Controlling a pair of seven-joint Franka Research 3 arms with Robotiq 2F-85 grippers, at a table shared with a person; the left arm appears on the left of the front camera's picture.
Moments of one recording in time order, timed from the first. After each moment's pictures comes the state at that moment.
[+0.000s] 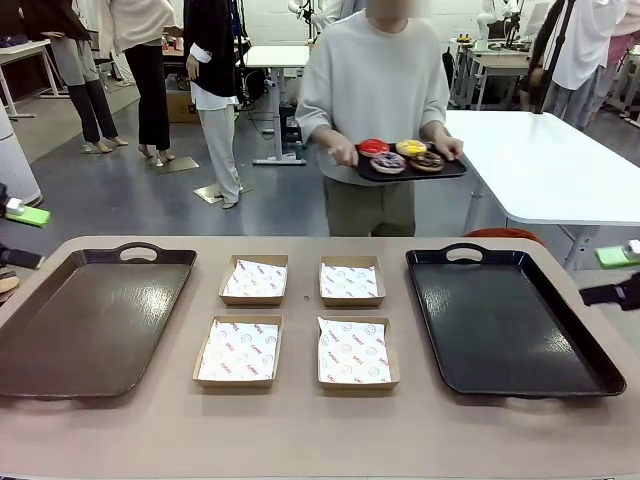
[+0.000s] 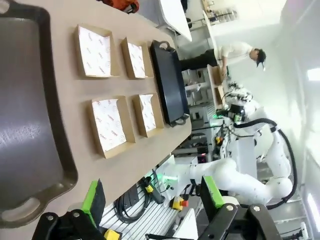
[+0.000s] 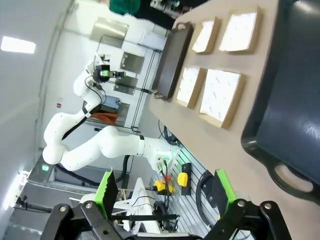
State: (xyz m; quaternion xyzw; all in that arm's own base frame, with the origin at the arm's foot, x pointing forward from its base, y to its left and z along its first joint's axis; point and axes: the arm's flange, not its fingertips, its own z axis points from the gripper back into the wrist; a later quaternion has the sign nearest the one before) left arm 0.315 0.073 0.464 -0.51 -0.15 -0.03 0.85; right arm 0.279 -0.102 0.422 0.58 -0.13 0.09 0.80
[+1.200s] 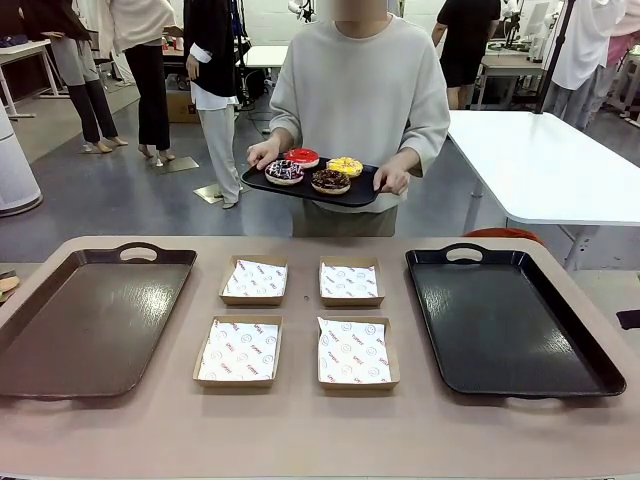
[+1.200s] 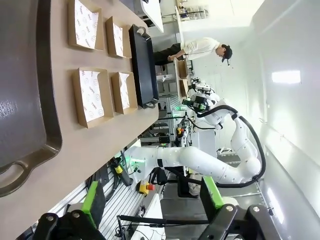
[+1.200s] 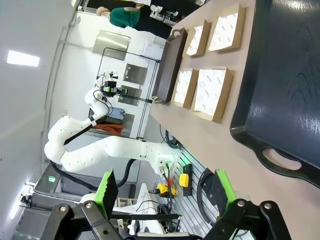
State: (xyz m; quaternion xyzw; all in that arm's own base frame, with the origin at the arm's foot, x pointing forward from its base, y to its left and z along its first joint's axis) left arm 0.283 0.118 0.423 -0.59 -0.09 -0.01 0.80; right arm 0.258 -0.140 0.402 0.59 -0.14 0.06 0.79
